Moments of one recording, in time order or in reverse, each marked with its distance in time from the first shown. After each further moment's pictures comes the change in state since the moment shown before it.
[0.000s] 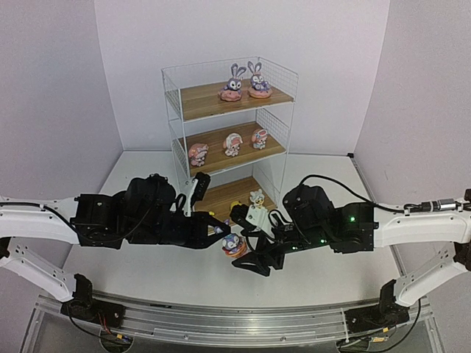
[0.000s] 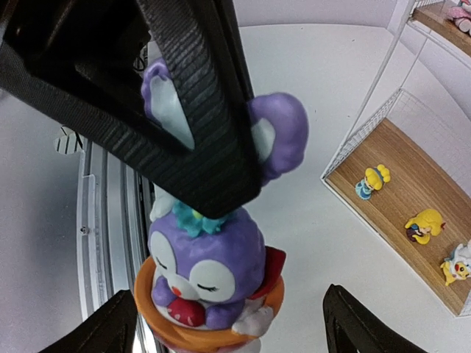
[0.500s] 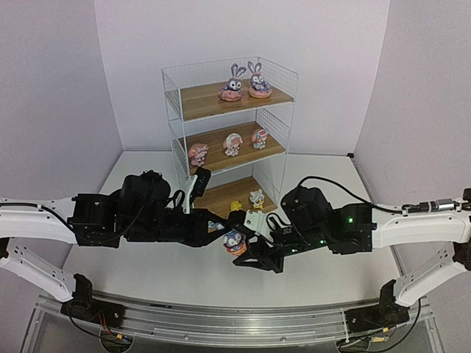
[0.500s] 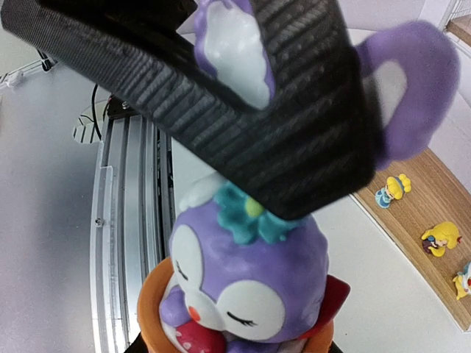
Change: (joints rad) left arm 0.004 -0.015 -0.005 0.062 0.035 0.048; right arm 0.000 0.012 0.000 0.002 -0.060 -0.035
